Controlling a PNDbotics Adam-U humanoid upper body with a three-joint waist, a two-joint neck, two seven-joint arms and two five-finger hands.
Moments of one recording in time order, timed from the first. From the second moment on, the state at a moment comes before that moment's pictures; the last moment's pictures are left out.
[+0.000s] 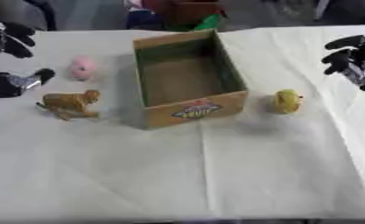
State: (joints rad) left arm -0.41 0.79 -0.05 -1.67 -0.13 0.02 -0.22; right arm -0.40 -0.57 0.02 -1.52 -0.31 -0.12 0.27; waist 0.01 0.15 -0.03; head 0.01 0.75
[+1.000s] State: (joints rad) left arm -0.63 0.73 -0.25 -1.30 -0.58 -0.08 -0.50; right arm -0.40 -0.57 0.03 -1.52 -0.31 -0.12 0.29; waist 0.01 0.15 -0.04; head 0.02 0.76
